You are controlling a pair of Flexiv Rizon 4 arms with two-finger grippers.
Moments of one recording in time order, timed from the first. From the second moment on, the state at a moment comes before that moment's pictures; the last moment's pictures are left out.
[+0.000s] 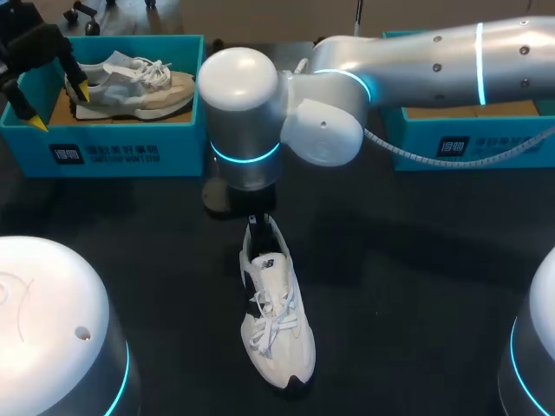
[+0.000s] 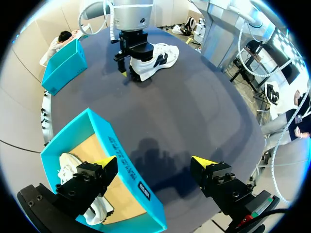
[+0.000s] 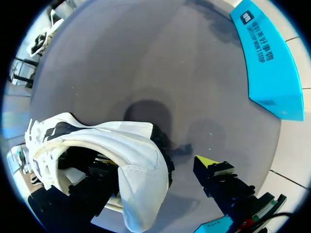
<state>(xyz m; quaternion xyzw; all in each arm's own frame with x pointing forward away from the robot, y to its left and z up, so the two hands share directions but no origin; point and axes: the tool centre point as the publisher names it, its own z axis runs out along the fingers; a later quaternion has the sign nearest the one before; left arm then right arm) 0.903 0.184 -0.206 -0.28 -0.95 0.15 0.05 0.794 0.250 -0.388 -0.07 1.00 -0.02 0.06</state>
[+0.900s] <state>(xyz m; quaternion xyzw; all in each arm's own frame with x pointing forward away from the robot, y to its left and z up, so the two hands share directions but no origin) 0.903 0.184 -0.206 -0.28 -0.95 0.15 0.05 0.790 0.239 -0.381 -0.07 0.99 -0.03 0.07</state>
